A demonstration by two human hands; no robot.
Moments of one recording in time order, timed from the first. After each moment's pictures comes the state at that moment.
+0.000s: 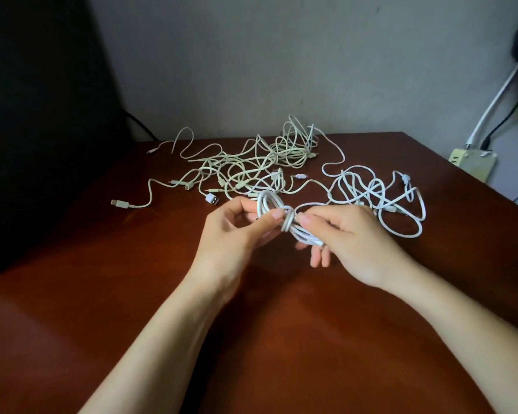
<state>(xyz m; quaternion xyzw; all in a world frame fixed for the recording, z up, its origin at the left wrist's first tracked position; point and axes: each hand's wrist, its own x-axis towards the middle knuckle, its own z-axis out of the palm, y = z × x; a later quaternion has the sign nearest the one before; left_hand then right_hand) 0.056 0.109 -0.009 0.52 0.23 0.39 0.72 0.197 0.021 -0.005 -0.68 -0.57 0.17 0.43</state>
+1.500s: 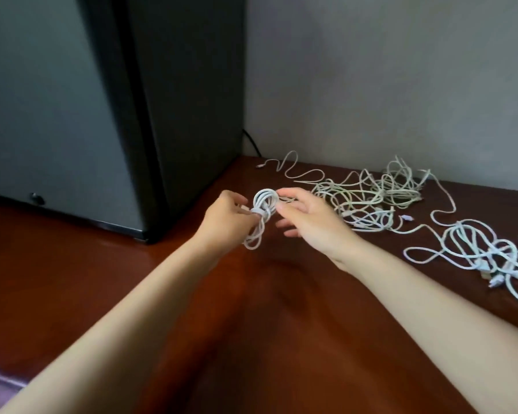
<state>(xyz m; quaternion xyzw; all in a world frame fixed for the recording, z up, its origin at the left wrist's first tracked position) -0.070 0.197 0.017 0.66 0.52 0.36 0.40 0.075 0.160 0.012 -0.59 -0.58 0.33 0.45</state>
